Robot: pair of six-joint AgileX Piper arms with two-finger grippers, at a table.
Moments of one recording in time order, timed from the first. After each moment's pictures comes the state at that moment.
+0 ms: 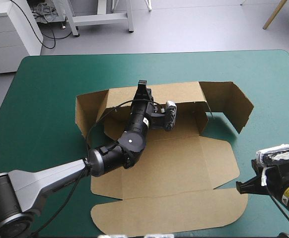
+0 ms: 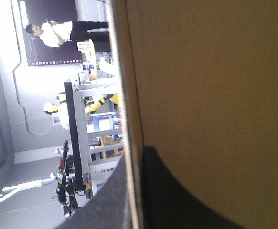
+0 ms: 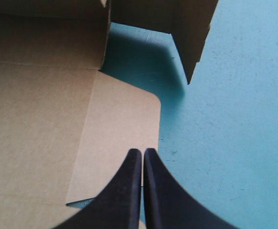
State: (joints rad) left arm -0.97 1.66 -1.17 1.64 0.69 -0.39; right arm 0.51 0.51 -0.68 -0.32 0.90 0.33
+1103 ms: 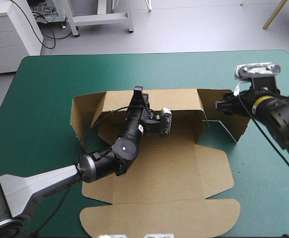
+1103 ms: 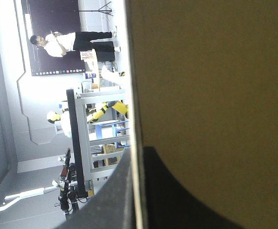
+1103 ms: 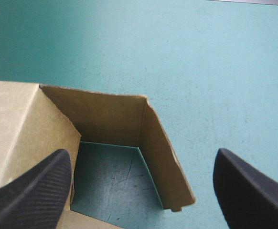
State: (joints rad) left arm -0.97 1.61 -1.08 1.71 0.66 -0.46; right arm 0.36 1.17 -1.31 -0.34 0.92 0.34
